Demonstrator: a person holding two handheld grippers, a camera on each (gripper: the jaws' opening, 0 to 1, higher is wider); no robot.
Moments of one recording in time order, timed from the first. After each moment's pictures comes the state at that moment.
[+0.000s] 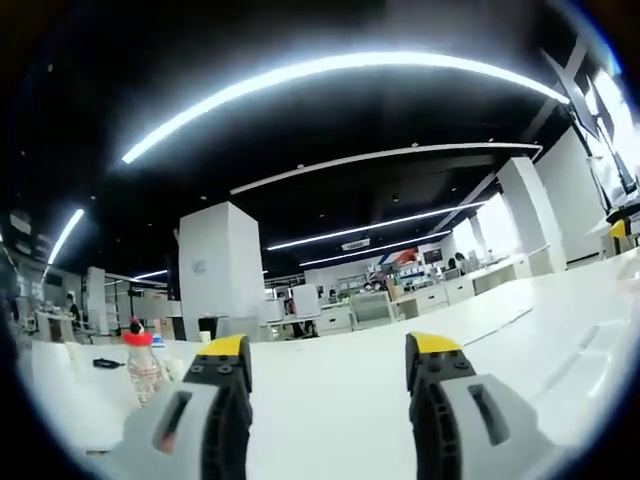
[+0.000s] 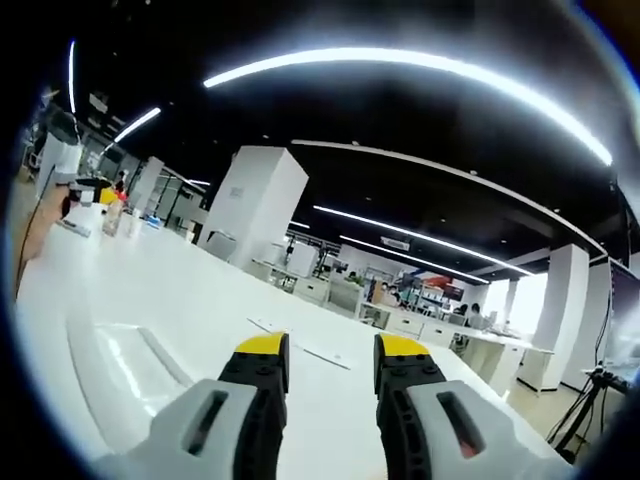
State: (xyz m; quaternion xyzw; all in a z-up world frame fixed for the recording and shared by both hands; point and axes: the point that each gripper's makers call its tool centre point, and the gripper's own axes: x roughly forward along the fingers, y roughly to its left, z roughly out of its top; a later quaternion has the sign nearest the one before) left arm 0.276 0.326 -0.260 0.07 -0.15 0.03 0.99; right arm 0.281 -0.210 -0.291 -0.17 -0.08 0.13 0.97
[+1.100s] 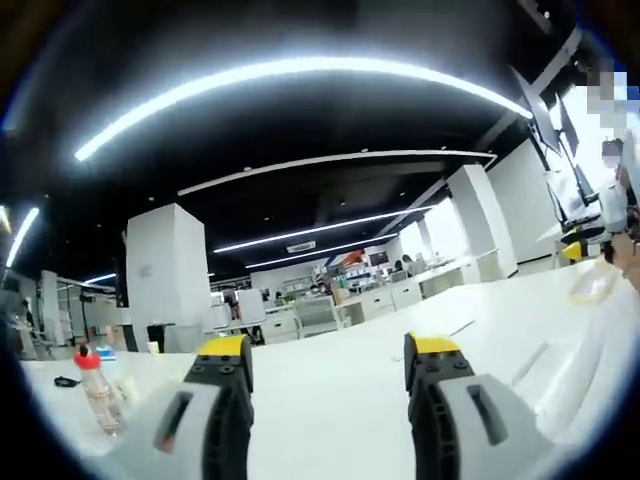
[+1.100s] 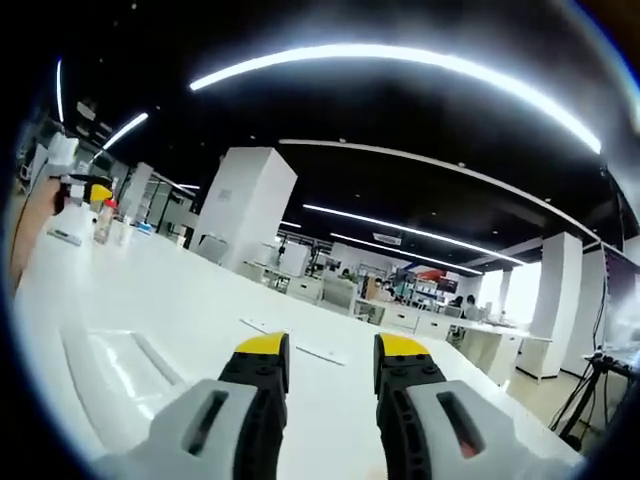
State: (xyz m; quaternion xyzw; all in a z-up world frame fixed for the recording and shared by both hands) left arm 0.274 0.234 -0.234 0.09 -0.13 -0.14 0.98; right arm 0.283 -0.224 -0.293 -0.14 -0.08 0.11 0.98
